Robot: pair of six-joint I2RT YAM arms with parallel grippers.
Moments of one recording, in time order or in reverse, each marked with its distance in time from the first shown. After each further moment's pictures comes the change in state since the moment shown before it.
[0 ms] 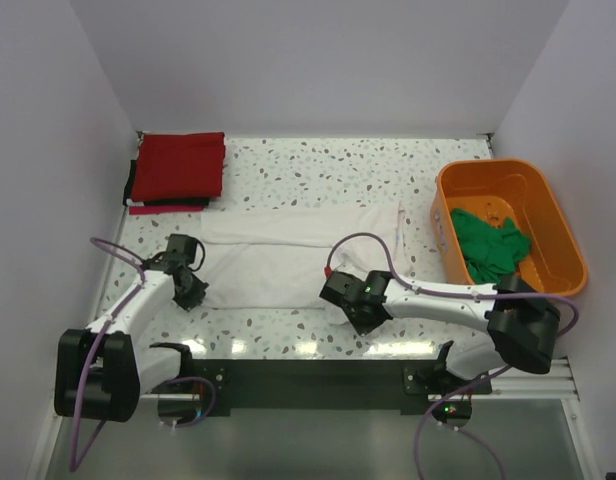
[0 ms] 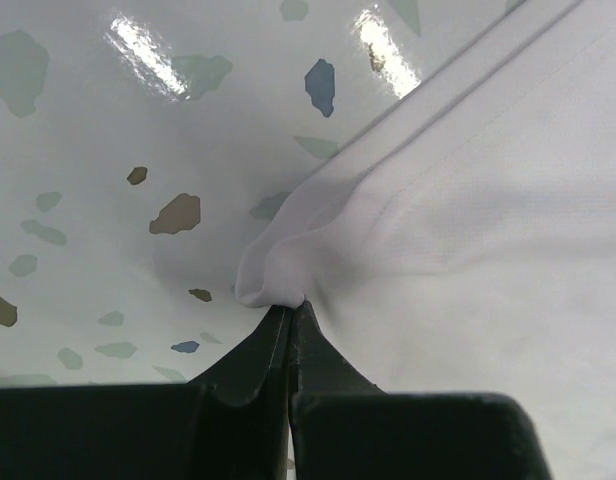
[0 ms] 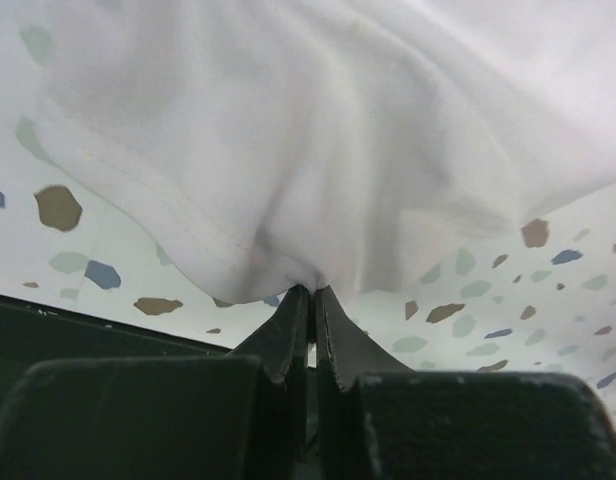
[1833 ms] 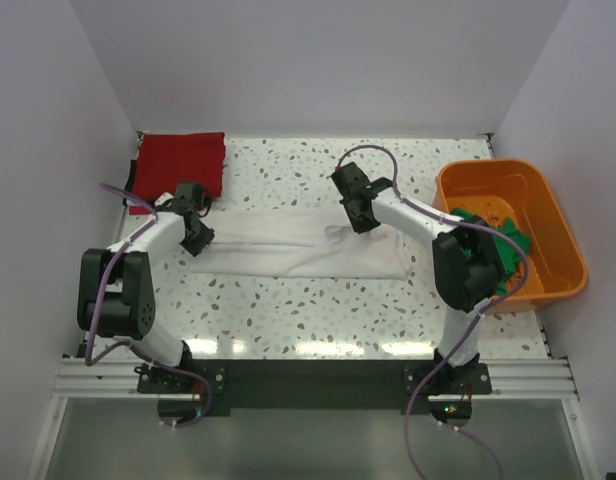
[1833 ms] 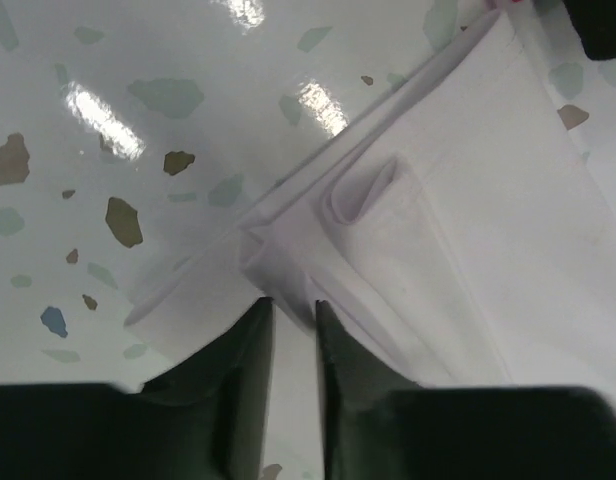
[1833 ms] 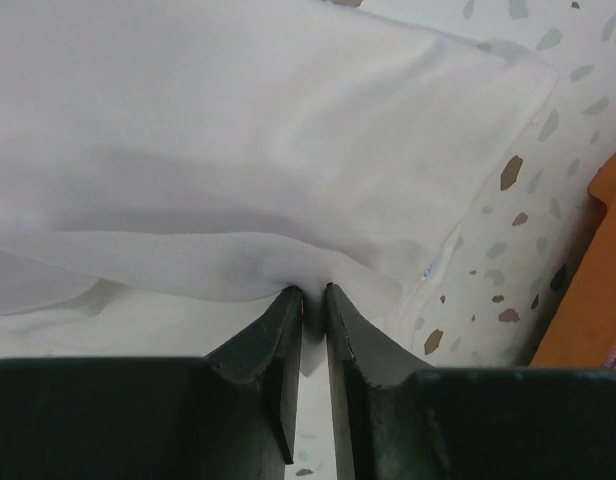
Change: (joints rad) left arm 0.015 0.431 0.425 0.145 -0.043 0.019; right arm -0.546 0.438 0.627 0.111 0.130 -0.412
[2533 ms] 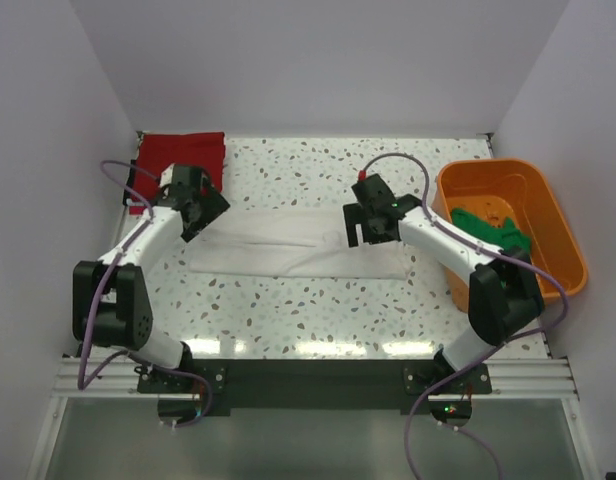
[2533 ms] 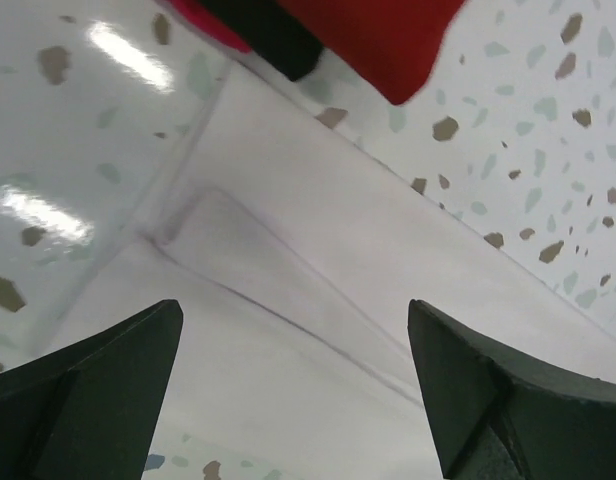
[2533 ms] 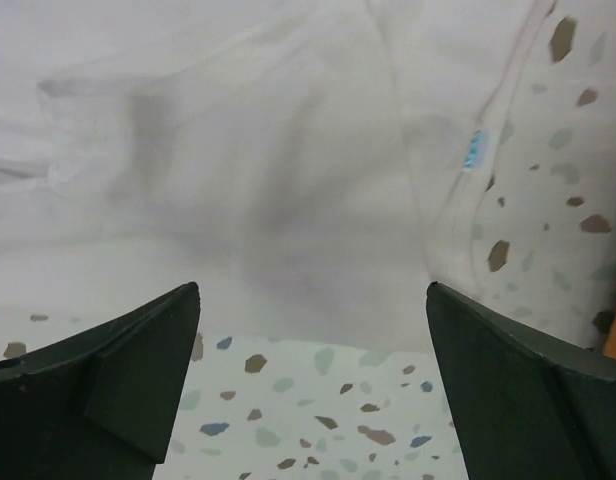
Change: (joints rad) left arm -0.019 -0.080 0.077 0.082 0.073 0.129; right arm -0.017 -0.233 -0.196 0.047 -0.050 0.174
